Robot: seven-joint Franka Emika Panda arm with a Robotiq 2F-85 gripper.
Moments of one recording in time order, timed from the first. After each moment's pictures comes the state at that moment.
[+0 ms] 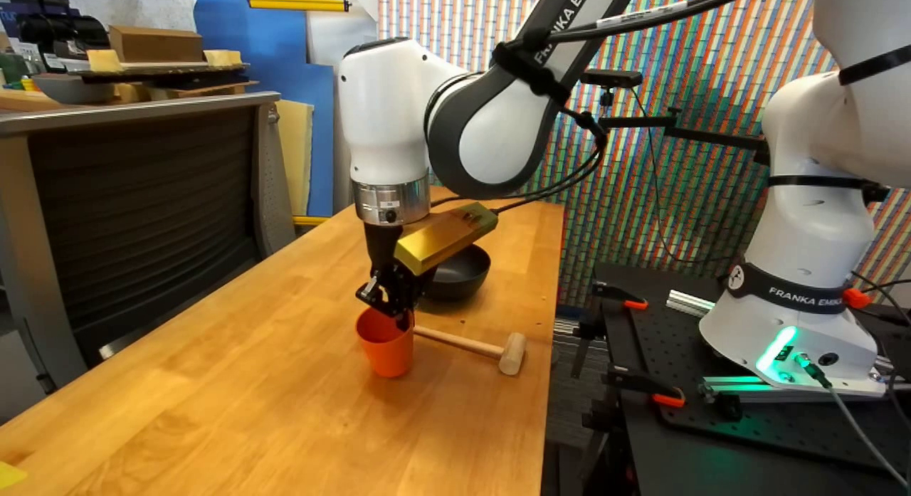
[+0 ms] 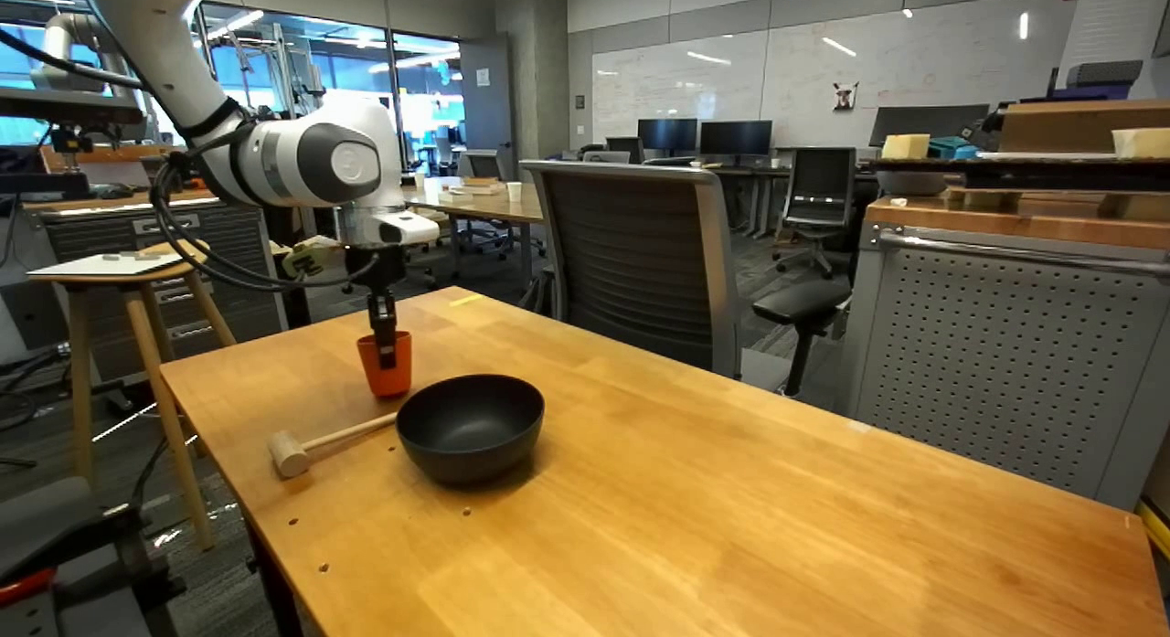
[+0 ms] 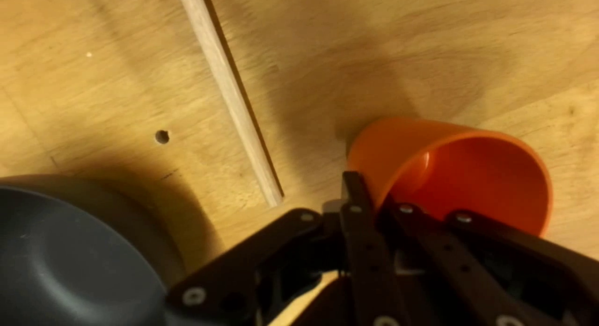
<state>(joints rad) 0.24 0.38 0.10 -2.18 -0.14 2.50 0.86</state>
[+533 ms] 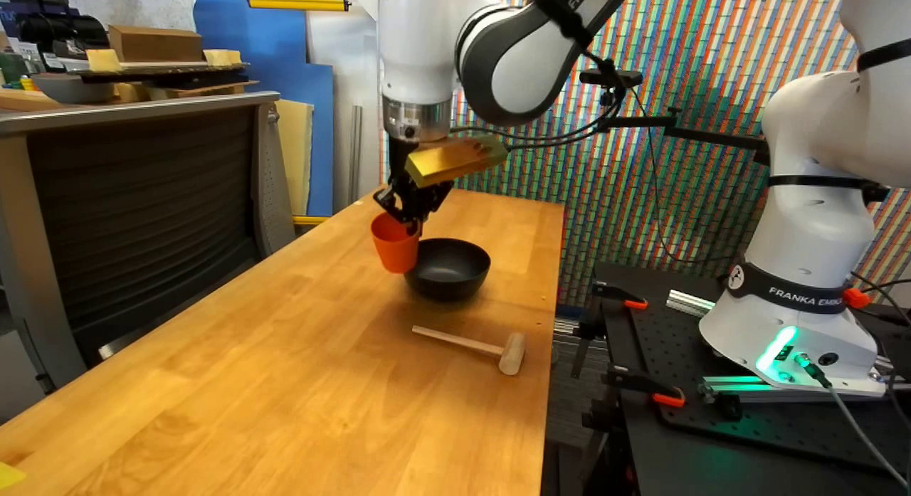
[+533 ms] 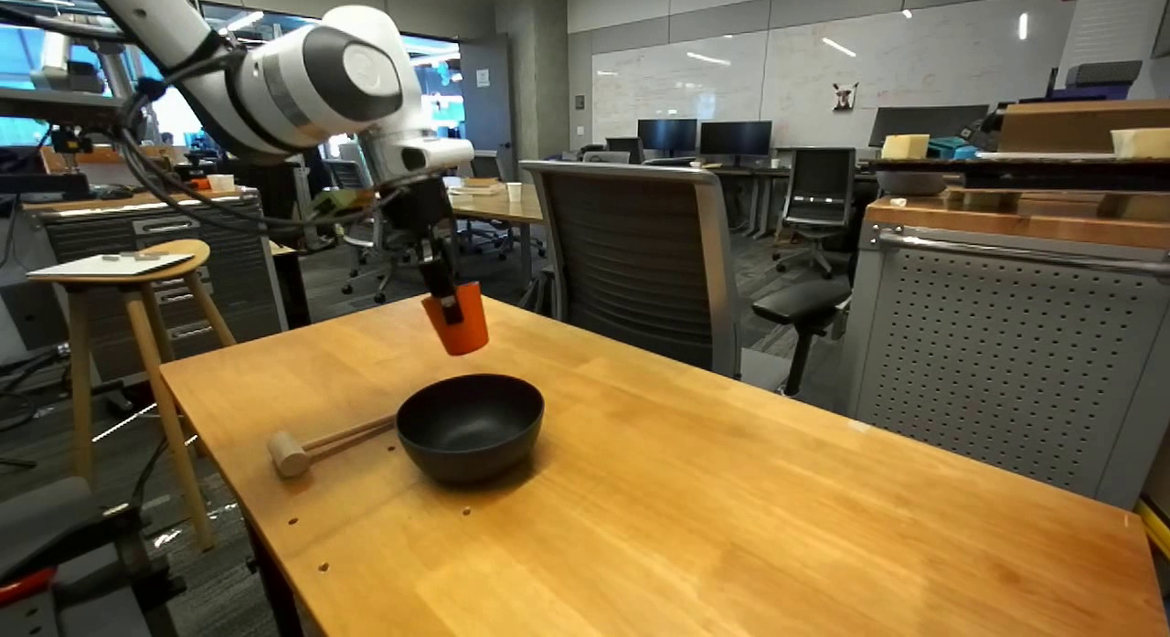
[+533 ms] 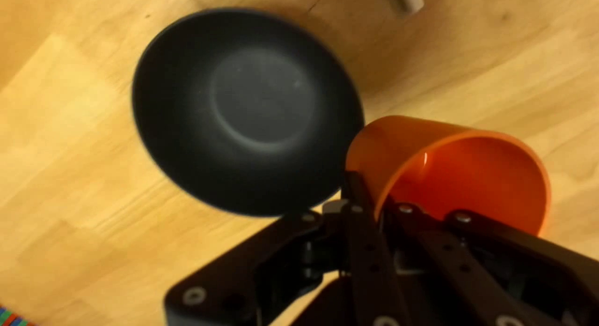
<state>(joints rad) 0.24 0.16 -0.09 -2.27 -0.38 2.48 1.08</state>
